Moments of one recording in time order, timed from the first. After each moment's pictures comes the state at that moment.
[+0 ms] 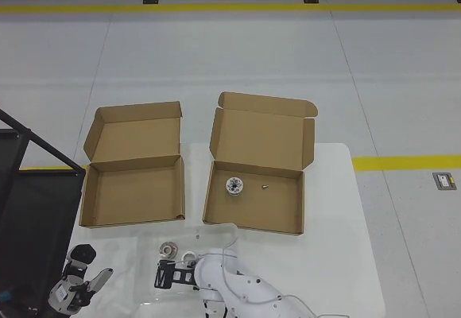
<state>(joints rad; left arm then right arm) 1.84 -1.11 -1.93 -1.76 0.73 -0.88 0.18 -0.73 -1.71 0.57 -1.09 -1.50 -0.50 0.98</state>
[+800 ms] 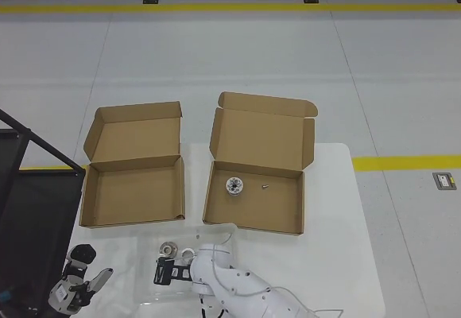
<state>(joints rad) 1.84 -1.11 -1.93 -1.76 0.73 -0.88 0.18 -0.67 -1.78 0.54 -0.94 -1.48 -0.47 1.00</state>
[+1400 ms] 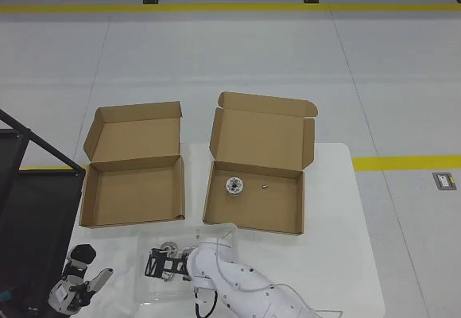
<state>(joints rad) 1.84 -1.11 -1.93 -1.76 0.73 -0.88 0.18 -0.70 -1.76 0.63 -1.05 -1.46 -0.51 0.89</state>
